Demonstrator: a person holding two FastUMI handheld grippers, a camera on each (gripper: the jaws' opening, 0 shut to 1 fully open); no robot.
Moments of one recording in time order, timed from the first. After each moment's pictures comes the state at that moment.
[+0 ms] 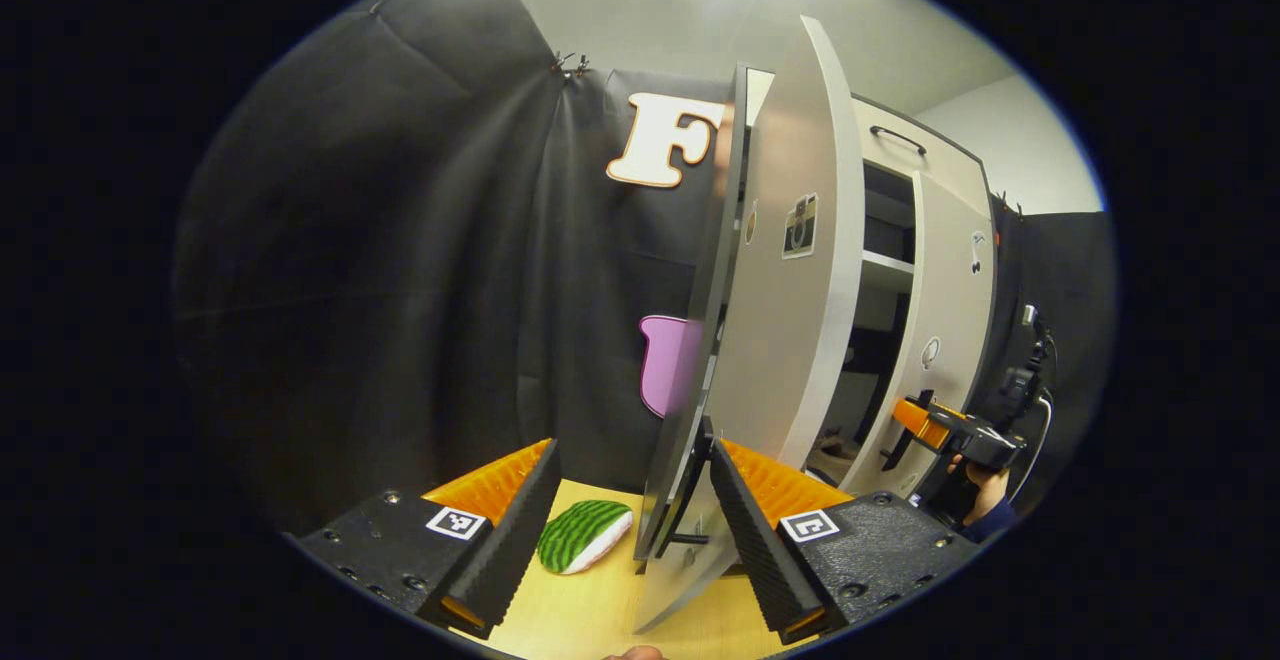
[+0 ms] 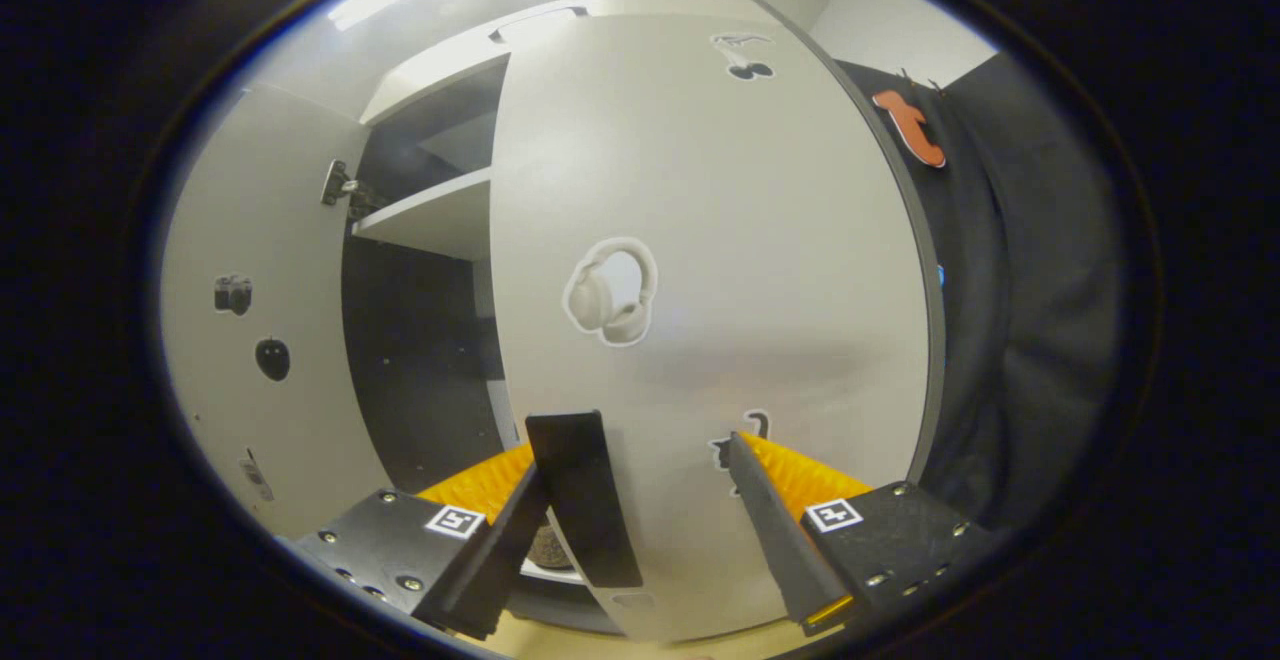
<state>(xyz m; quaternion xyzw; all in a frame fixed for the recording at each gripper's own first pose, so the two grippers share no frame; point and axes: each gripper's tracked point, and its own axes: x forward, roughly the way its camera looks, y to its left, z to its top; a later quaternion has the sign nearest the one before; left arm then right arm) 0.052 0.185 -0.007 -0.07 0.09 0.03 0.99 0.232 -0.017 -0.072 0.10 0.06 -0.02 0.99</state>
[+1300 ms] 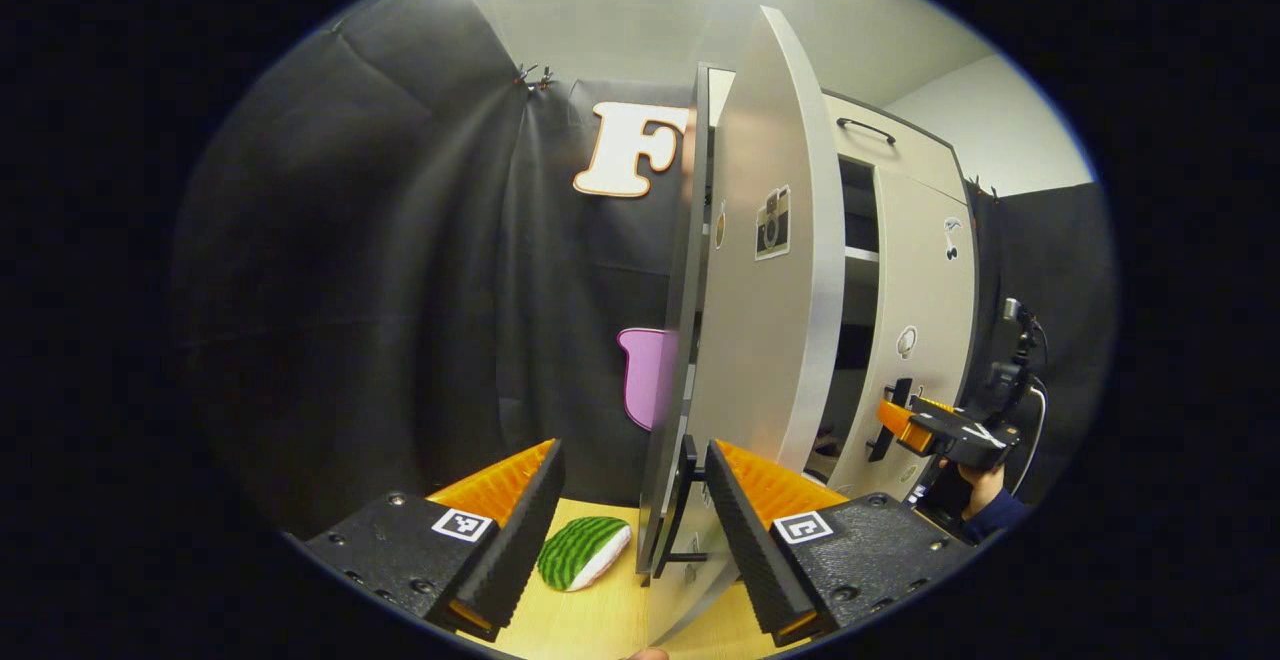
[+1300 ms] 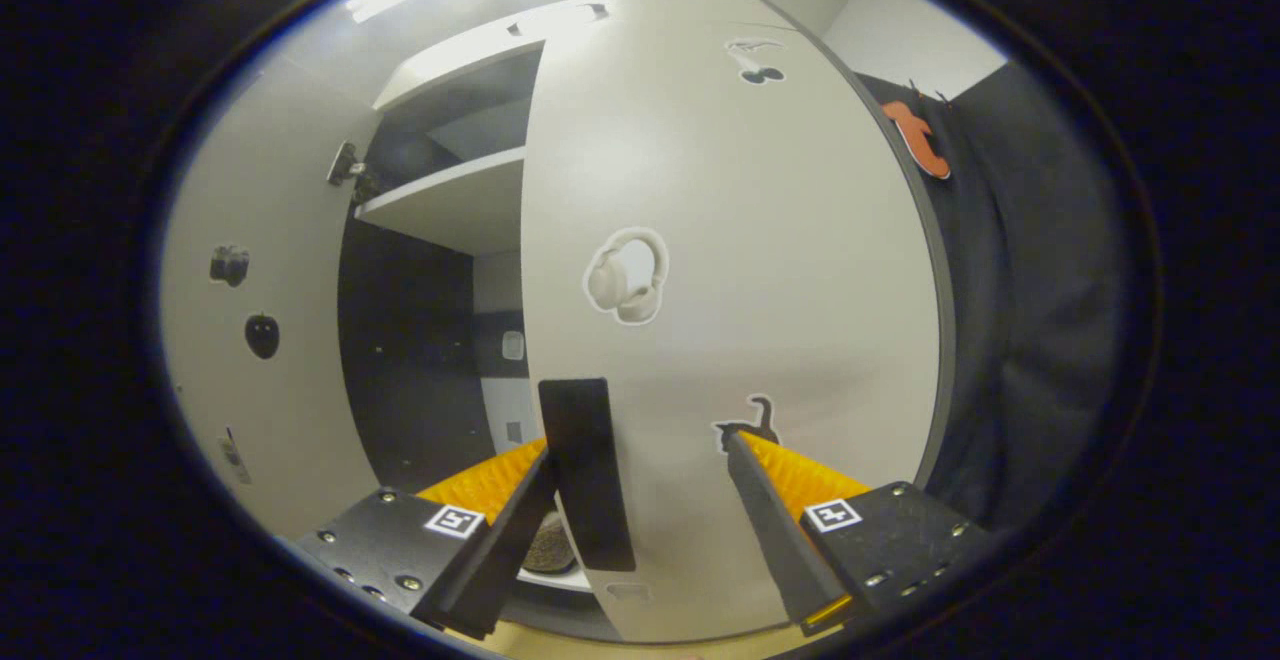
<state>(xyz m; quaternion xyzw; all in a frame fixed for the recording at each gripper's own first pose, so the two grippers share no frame) 0.068 0.173 -0.001 -0.04 0.07 0.00 1.00 0.222 -0.013 -0.078 0.09 0.05 -0.01 0.99</state>
